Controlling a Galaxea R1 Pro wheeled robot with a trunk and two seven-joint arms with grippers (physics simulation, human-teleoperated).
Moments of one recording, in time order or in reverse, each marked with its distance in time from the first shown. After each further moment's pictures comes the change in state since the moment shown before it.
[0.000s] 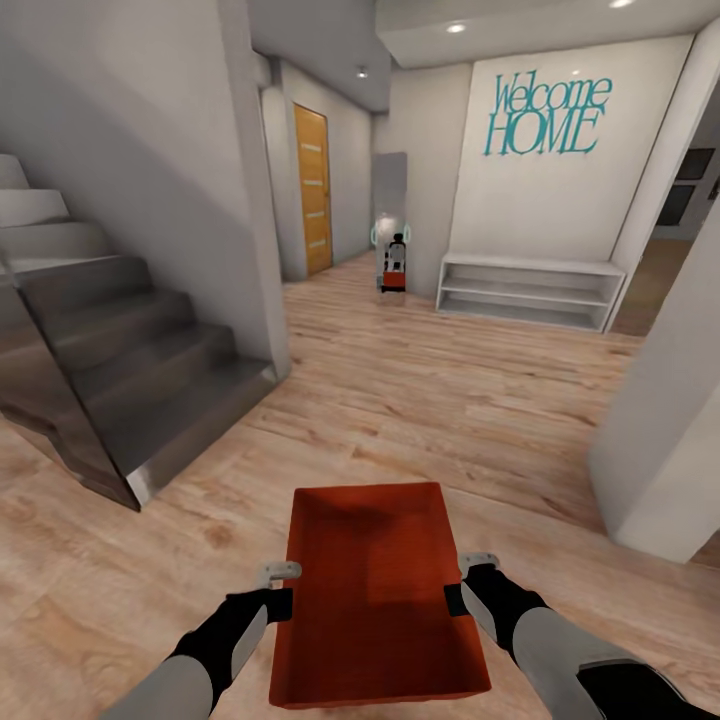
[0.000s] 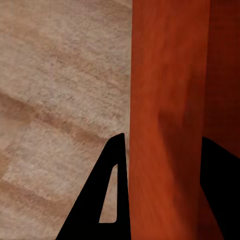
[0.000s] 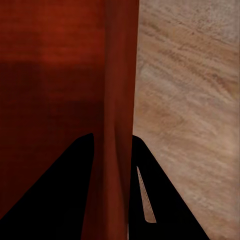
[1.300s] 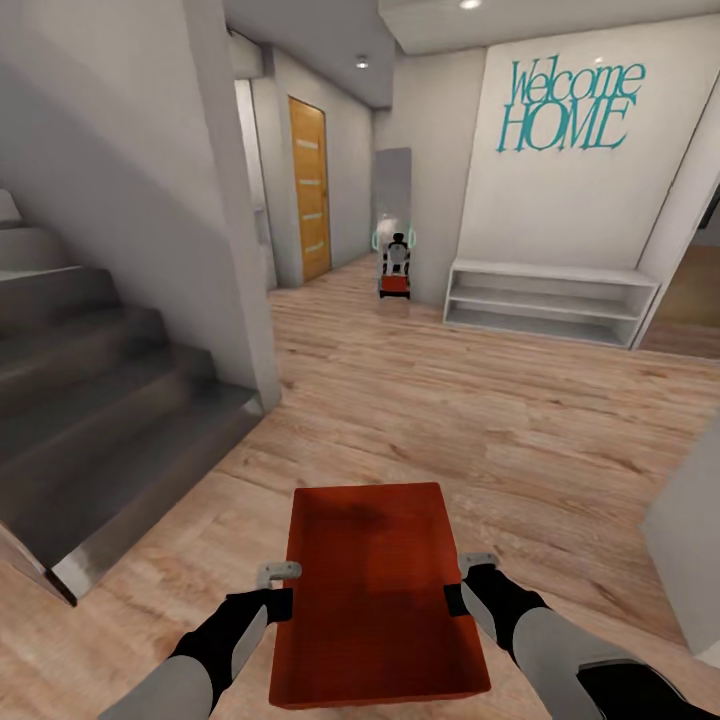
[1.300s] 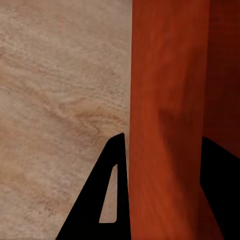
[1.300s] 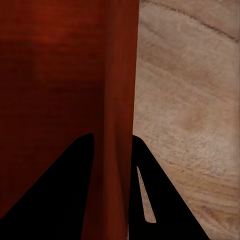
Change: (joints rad) left arm 0.000 0.000 0.000 0.000 0.000 0.000 0.000; right arm 0.000 0.000 -0.001 0.000 0.001 0.000 0.000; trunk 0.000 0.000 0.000
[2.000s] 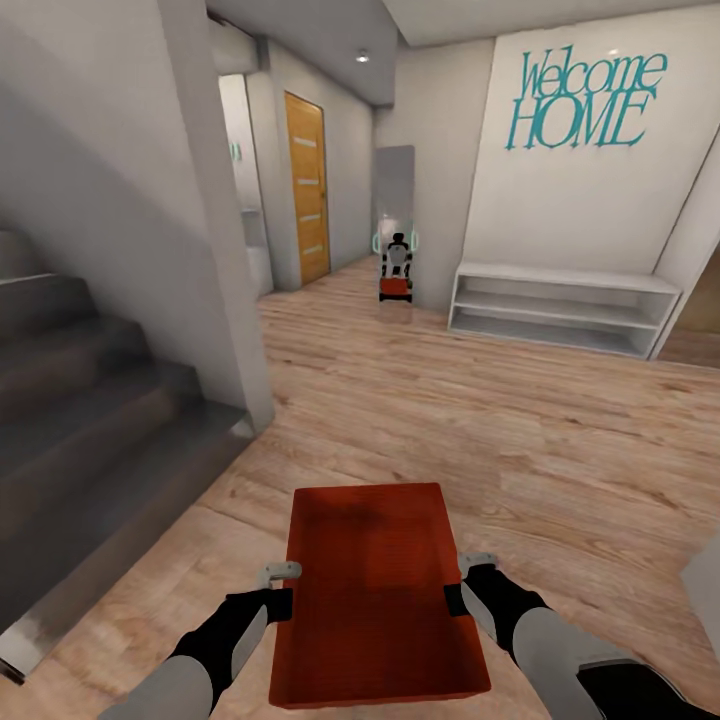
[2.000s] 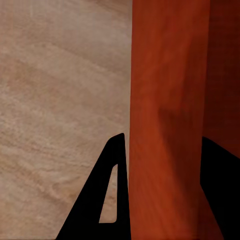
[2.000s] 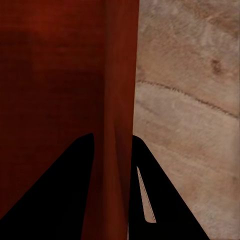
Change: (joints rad) left arm 0.000 0.000 0.000 0.000 0.000 0.000 0.000; right arm 0.000 0.000 -0.001 0.000 0.000 0.000 0.000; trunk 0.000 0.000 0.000
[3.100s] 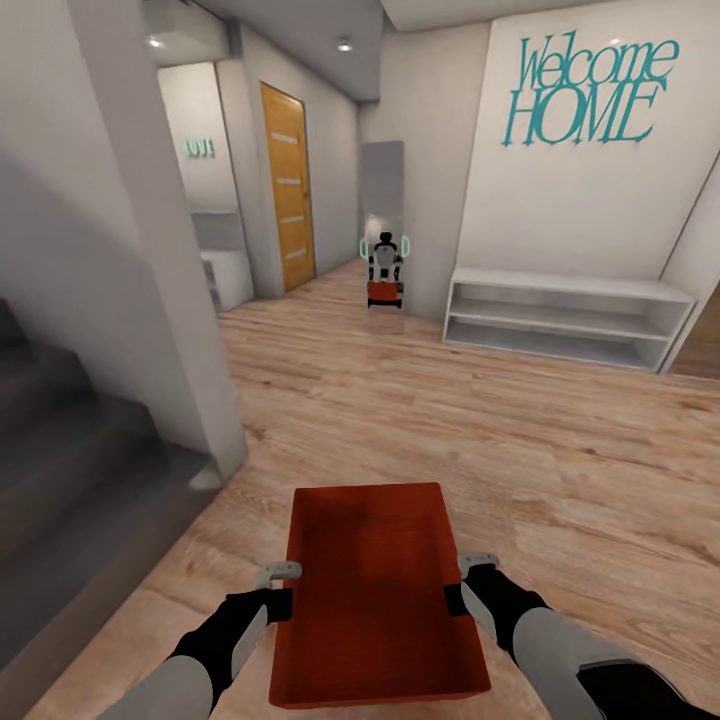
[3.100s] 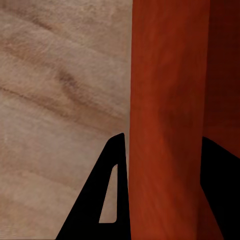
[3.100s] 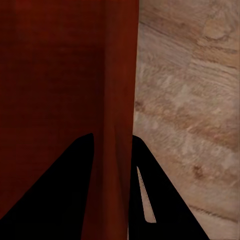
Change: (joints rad) left arm 0.000 0.000 0.000 0.000 0.000 0.000 0.000; right arm 0.000 0.000 -0.001 0.000 0.001 0.000 0.000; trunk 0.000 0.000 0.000
